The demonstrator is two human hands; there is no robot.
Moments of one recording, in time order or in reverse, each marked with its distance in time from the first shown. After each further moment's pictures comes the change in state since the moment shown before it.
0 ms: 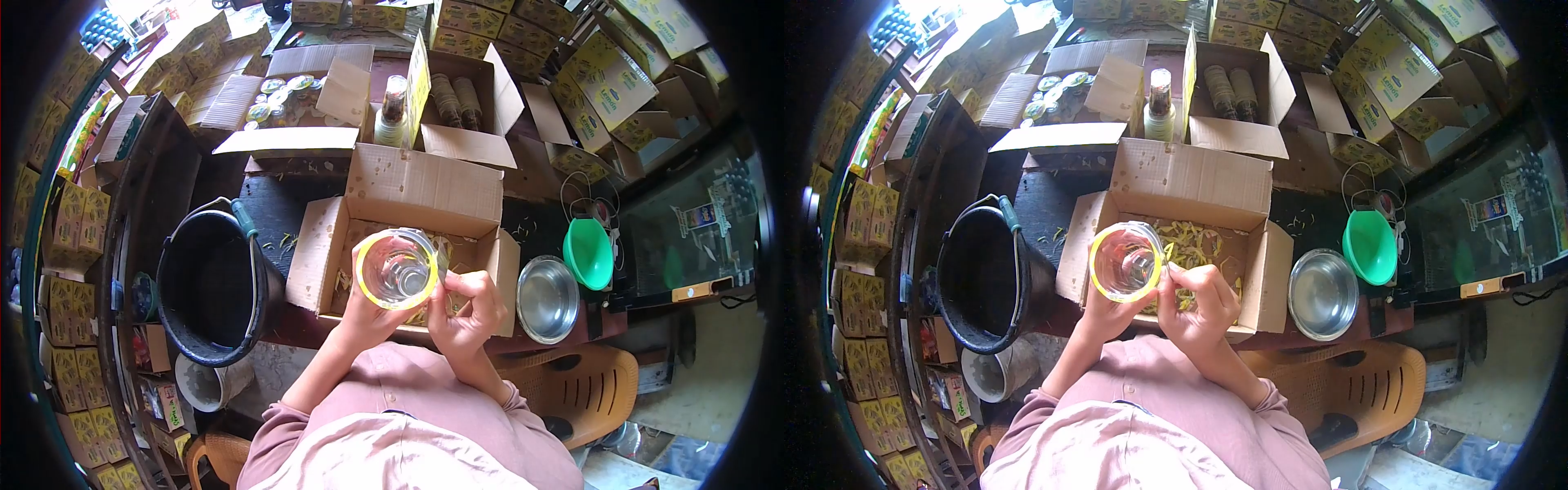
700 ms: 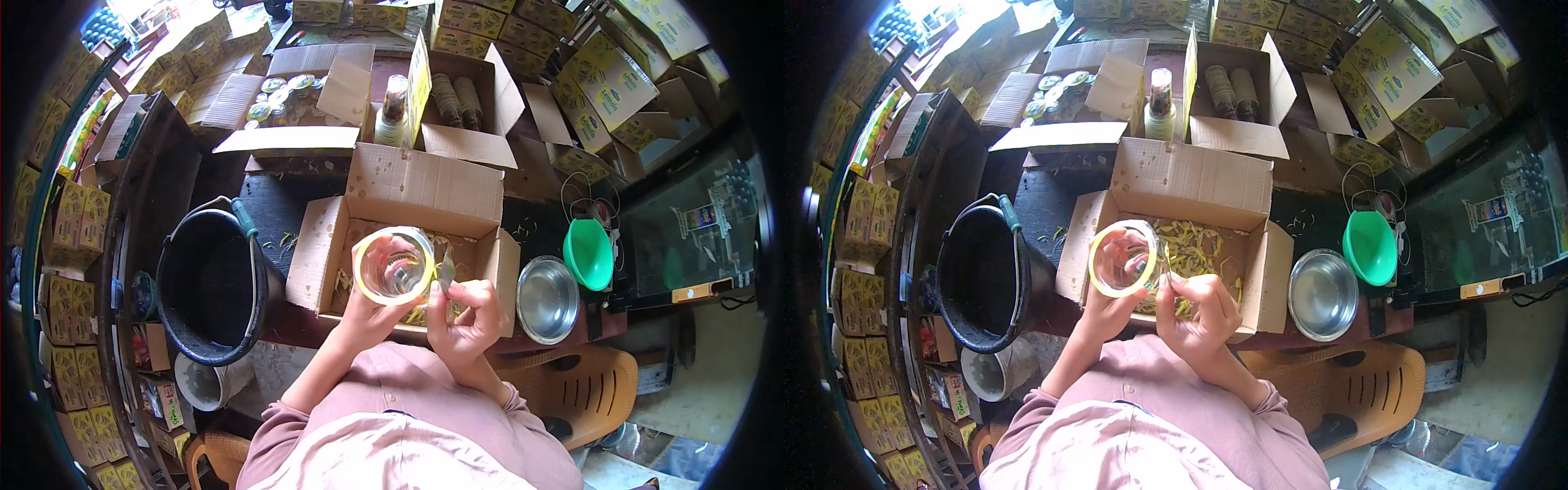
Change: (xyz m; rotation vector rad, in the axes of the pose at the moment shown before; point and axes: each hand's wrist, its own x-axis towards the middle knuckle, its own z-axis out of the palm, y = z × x) left_hand -0.004 -0.004 0.001 -0.133 -0.001 -0.045; right_hand -0.007 -0.005 -0.003 0.021 0.024 0.025
